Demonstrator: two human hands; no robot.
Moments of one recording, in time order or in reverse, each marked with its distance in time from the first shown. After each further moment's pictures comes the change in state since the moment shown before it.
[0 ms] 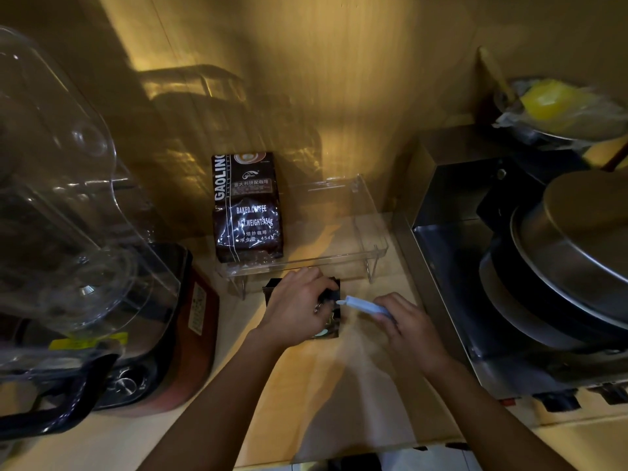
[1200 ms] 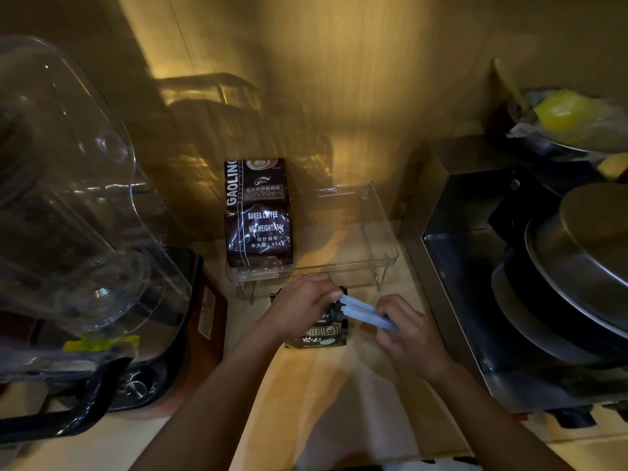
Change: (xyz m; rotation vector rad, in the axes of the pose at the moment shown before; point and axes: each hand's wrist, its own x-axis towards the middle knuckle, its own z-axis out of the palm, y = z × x) left_hand 0.011 -0.016 -0.009 -0.205 -0.148 0.013; right_hand 0.010 -0.013 -0.003 0.022 -0.016 -0.174
